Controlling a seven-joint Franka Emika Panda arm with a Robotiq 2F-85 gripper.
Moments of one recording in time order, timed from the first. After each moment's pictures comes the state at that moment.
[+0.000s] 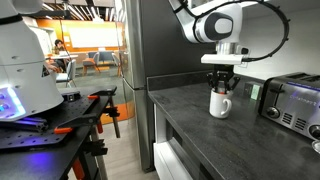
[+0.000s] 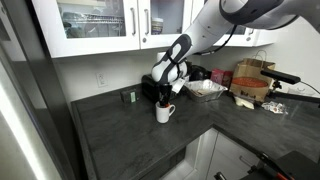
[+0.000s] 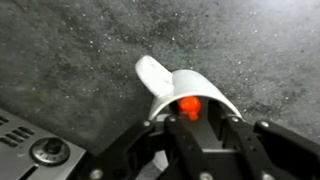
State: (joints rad) arm 0.00 0.87 0.10 -1.58 -0.21 2.45 -0.53
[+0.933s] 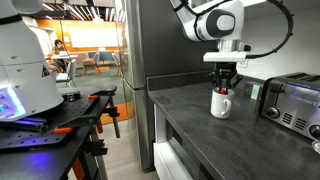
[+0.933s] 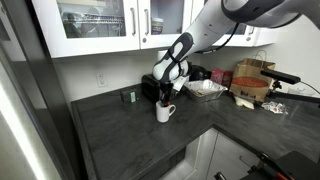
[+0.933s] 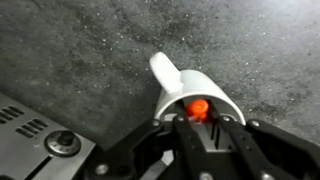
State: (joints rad) arm -0.01 0.85 0.11 -1.59 -0.24 2.46 -0.54
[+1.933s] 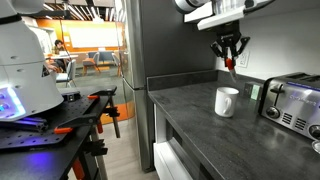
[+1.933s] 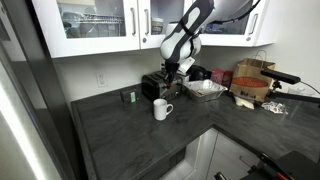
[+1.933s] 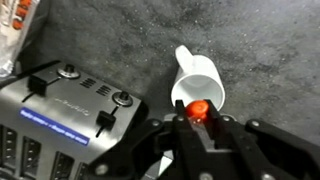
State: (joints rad) arm -0.03 0.50 0.09 -1.88 -0.23 2.60 -0.44
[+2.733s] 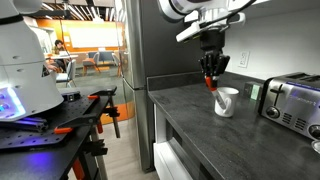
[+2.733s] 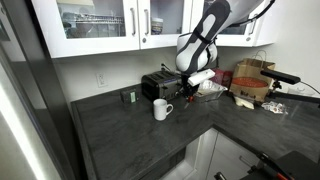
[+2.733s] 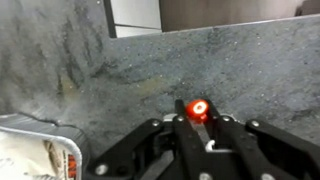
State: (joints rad) arm 0.04 0.43 -0.06 -2.10 -0.30 2.53 0.10
